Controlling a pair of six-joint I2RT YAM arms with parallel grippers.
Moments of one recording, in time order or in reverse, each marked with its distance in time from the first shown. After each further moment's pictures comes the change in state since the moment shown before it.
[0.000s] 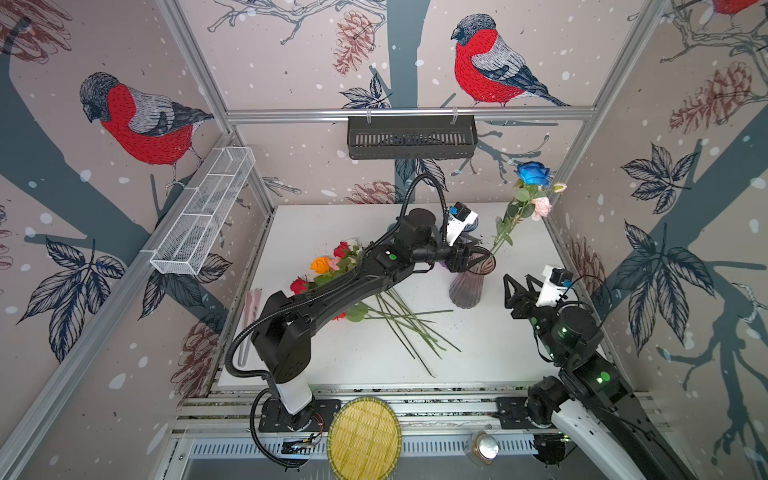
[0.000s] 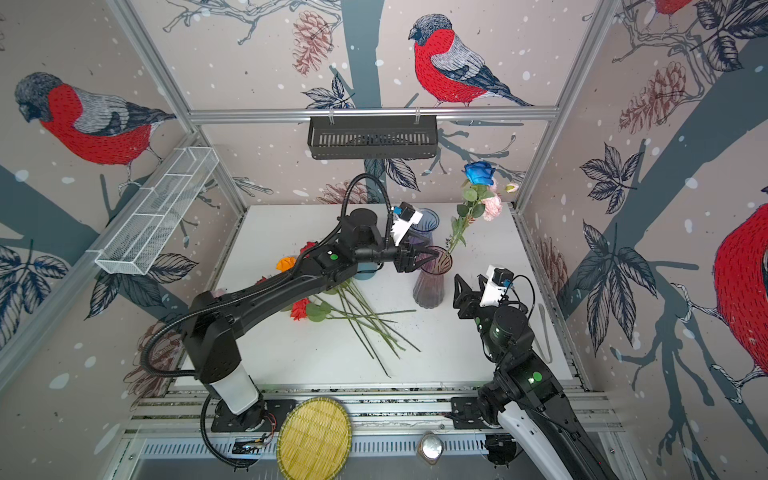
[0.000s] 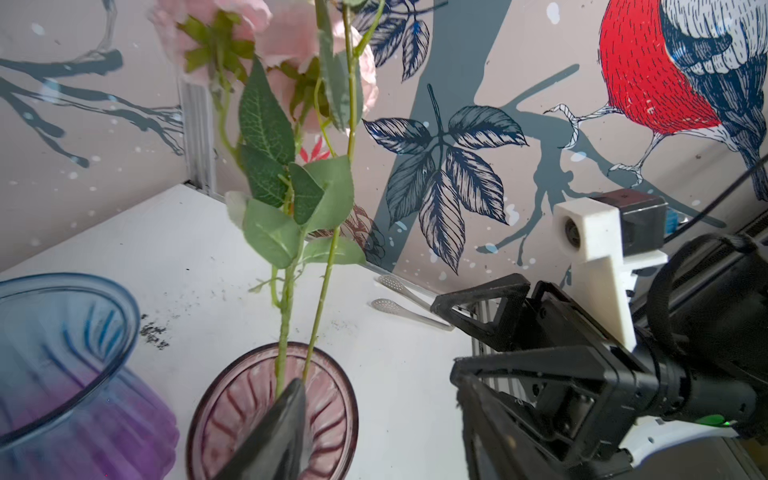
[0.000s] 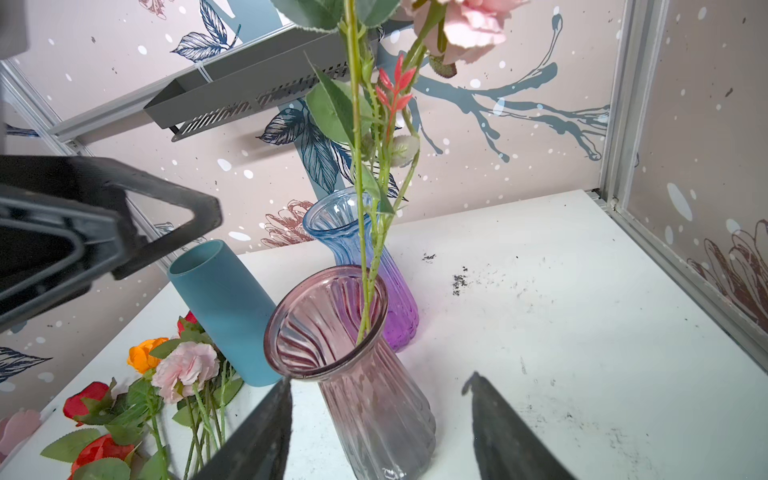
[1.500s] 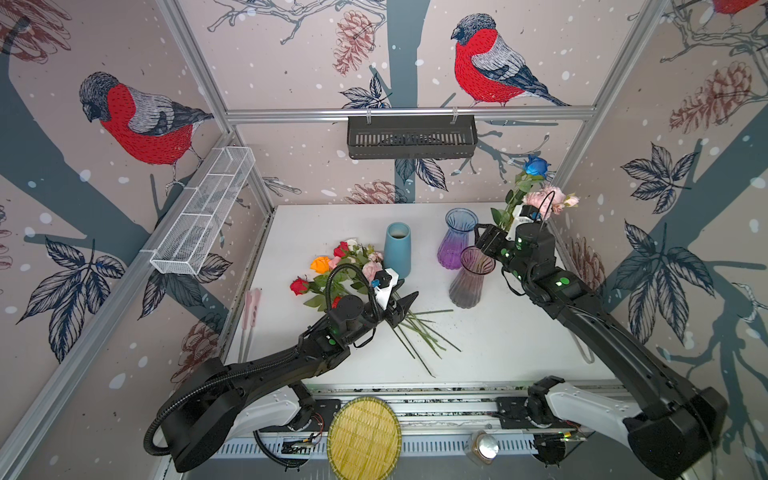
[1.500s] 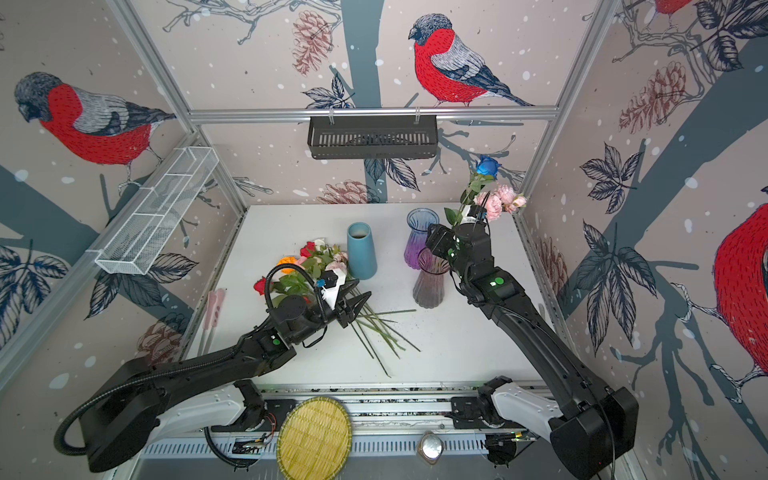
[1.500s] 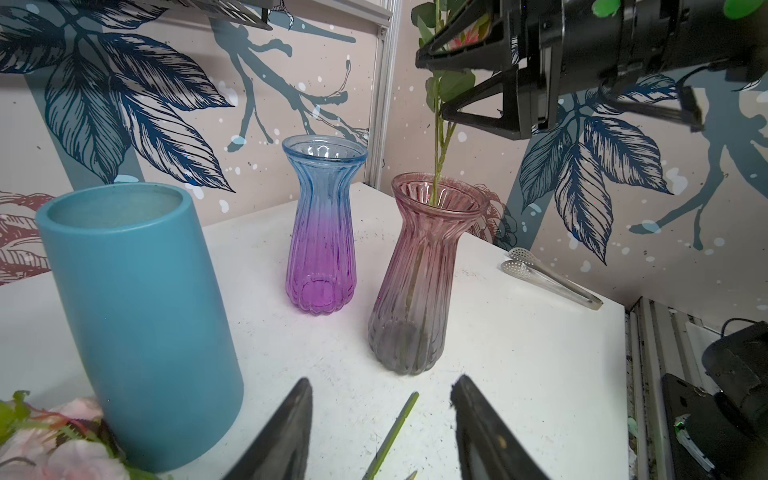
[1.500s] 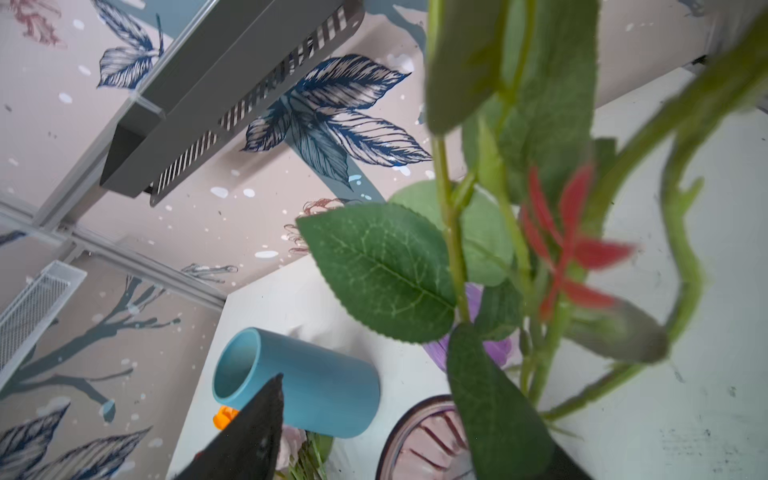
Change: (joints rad) left arm 0.005 -0.563 -1.008 0.574 -0.468 0.080; right arm -0.013 0.749 0.585 -0.064 -0.059 0.399
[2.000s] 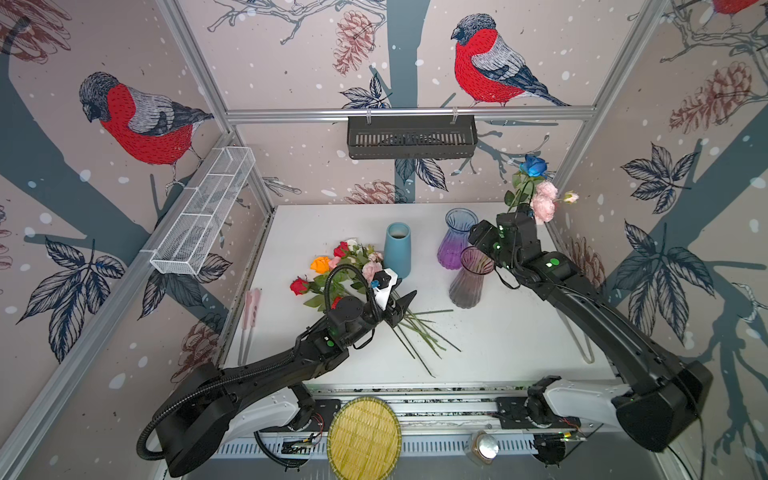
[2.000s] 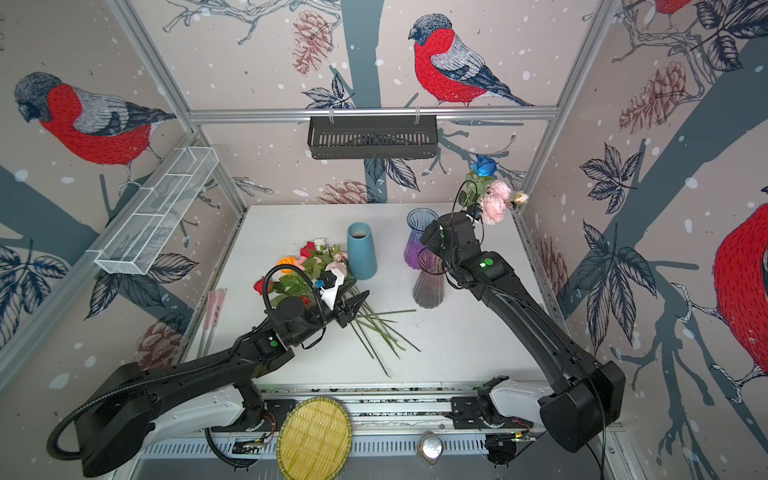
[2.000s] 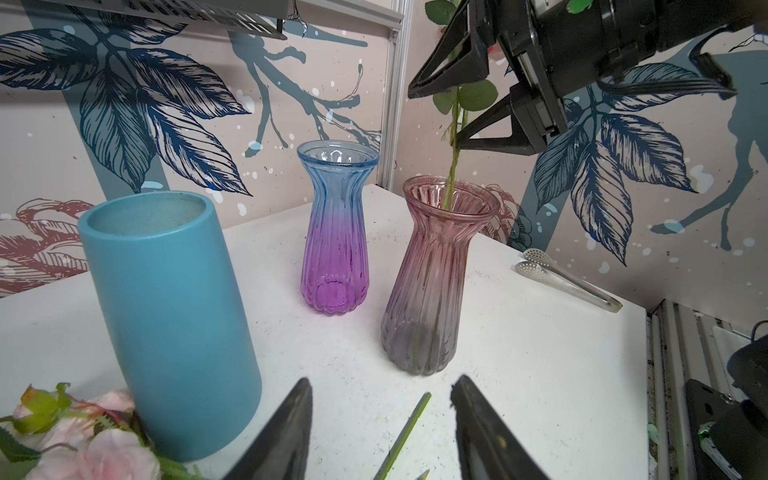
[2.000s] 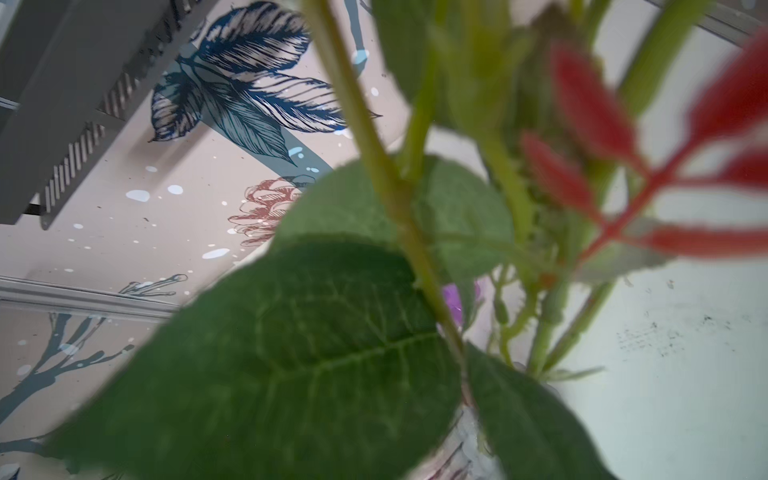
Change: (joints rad) left arm -0.016 -0.034 0.006 -0.042 -0.059 0.026; right arm 0.029 0.141 0.148 -0.248 0.093 0.161
